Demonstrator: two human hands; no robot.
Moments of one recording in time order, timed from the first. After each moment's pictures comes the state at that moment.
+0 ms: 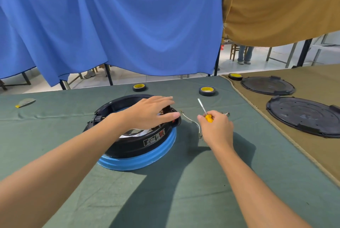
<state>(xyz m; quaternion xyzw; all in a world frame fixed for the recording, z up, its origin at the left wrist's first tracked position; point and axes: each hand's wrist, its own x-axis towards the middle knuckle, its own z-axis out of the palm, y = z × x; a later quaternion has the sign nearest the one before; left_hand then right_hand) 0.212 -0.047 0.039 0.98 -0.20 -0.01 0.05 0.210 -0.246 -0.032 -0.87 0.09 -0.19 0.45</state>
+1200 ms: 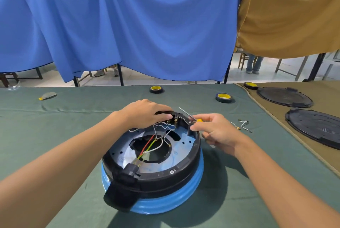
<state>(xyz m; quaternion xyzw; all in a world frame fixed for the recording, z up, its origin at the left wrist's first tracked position) 0.201 0.025 0.040 0.99 -0.16 0.01 0.03 0.184 -0.211 0.013 -0.76 -0.10 0.13 0.62</state>
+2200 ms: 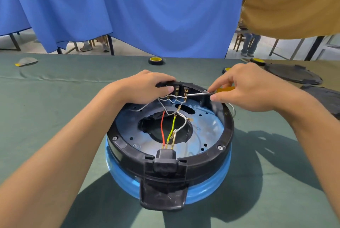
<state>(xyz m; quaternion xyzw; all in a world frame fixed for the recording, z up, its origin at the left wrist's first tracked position) 0.185 0.037 0.027 0.97 -0.16 0.00 0.18 0.173 -0.216 0.062 -0.95 -0.26 -0.06 0.16</state>
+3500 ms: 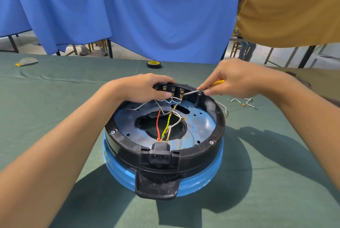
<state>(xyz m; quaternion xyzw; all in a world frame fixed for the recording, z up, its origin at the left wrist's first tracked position) 0.181 0.037 0.029 0.96 -0.18 -0.03 0.20 0.193 -0.213 0.079 -0.94 -0.32 -0.01 0.09</state>
